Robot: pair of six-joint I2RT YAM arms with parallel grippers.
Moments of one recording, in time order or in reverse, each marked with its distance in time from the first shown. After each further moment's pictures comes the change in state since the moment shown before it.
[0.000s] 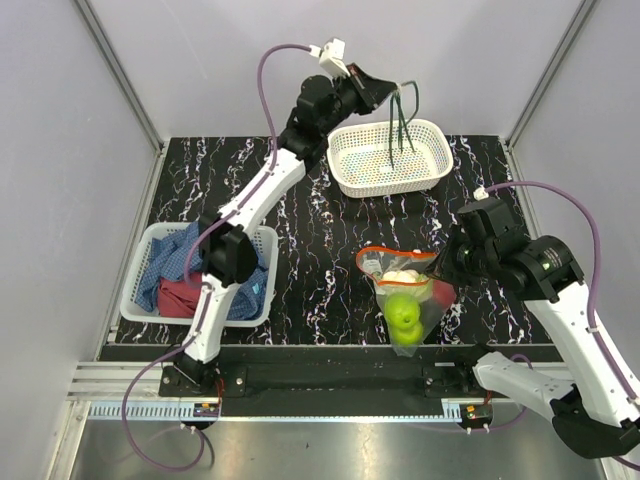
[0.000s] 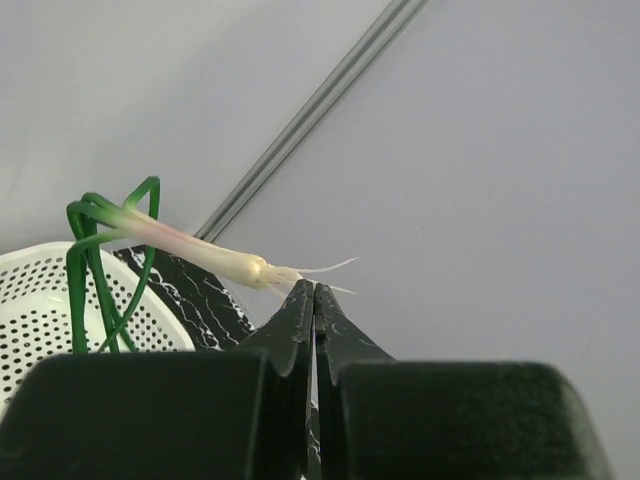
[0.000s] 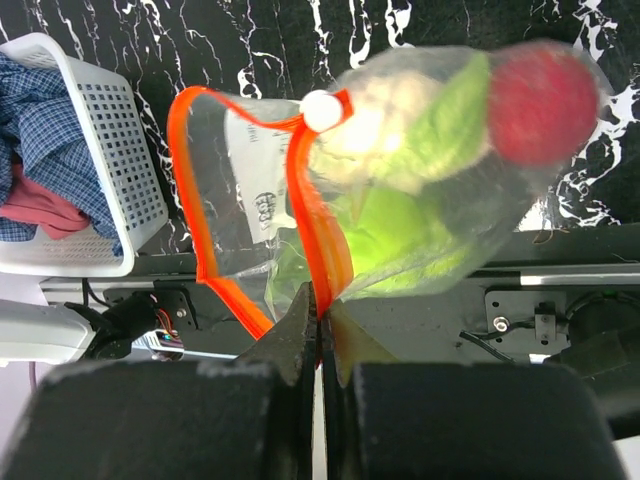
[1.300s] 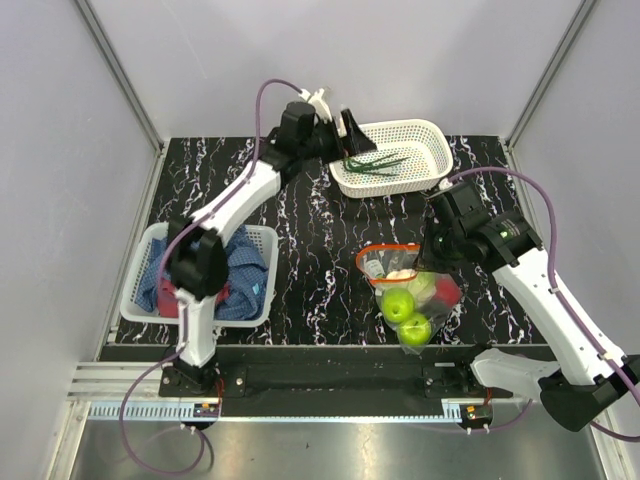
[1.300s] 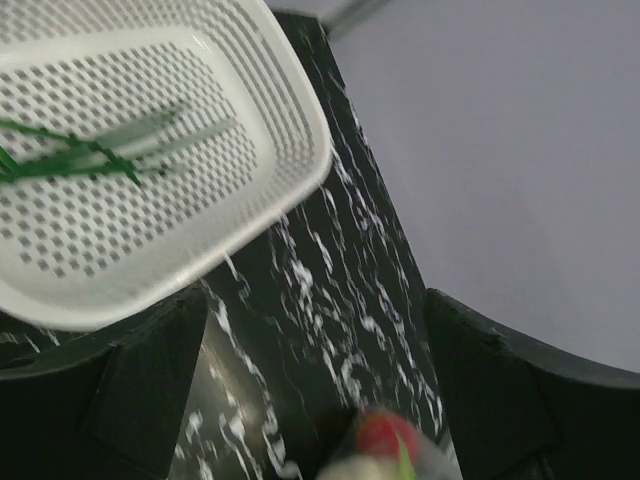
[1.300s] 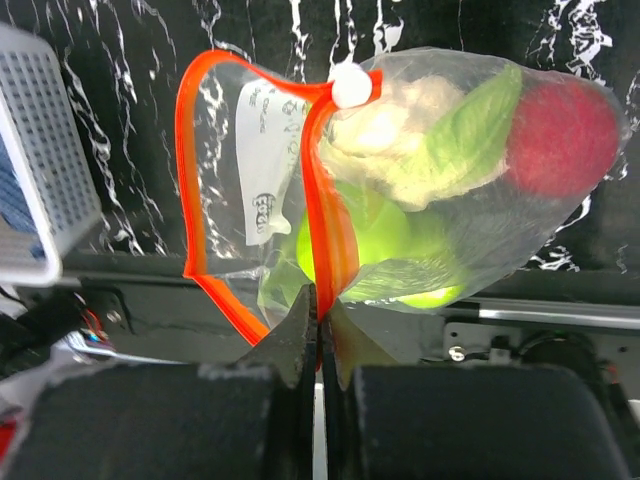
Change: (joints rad) left arm 0.091 -0.174 -0.453 -0.227 0.162 0.065; right arm 0.000 0.170 -0.016 0.074 0.000 -0.149
